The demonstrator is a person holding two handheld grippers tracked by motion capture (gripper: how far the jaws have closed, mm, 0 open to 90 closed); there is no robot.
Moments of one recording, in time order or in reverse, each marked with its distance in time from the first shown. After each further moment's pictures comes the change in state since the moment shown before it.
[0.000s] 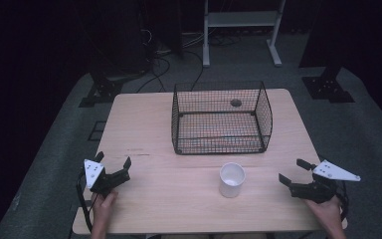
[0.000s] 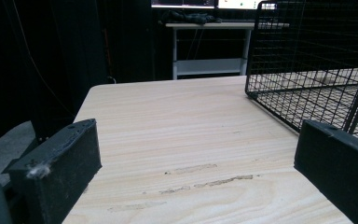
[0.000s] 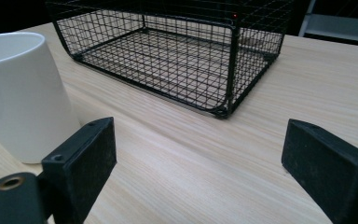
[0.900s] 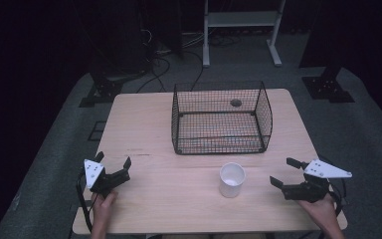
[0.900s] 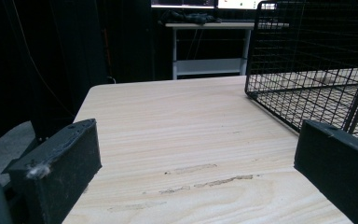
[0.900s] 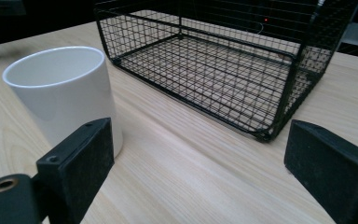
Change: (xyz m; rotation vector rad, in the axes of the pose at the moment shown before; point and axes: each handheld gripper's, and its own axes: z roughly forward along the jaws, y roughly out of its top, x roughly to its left) left arm 0.000 0.000 0.000 -0.001 -0.001 0.000; right arm 0.022 0.020 0.008 0.005 0.110 -0.063
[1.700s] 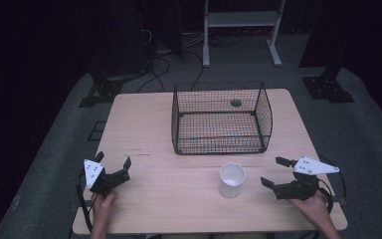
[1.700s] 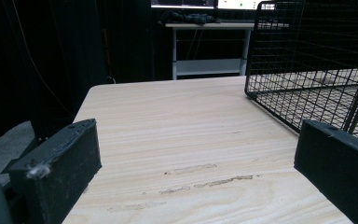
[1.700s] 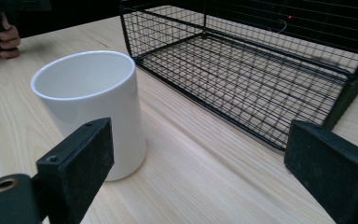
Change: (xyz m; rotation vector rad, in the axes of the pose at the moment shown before) left arm 0.000 0.000 0.000 0.000 0.000 -0.003; right arm 0.013 0.012 0.017 0.026 0.075 -0.033
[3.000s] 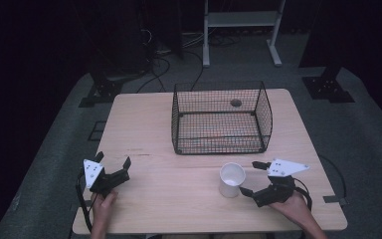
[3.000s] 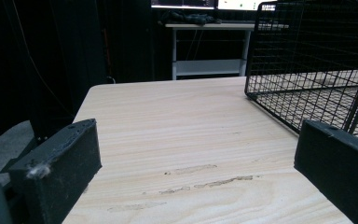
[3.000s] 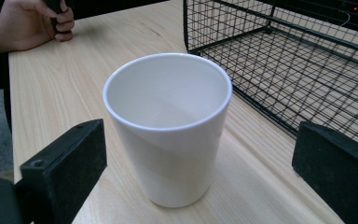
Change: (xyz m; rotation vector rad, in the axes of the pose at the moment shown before) left arm 0.001 0.000 0.000 -0.001 -0.001 -0.006; right arm 0.037 0.014 0.041 0.069 0.158 -0.069
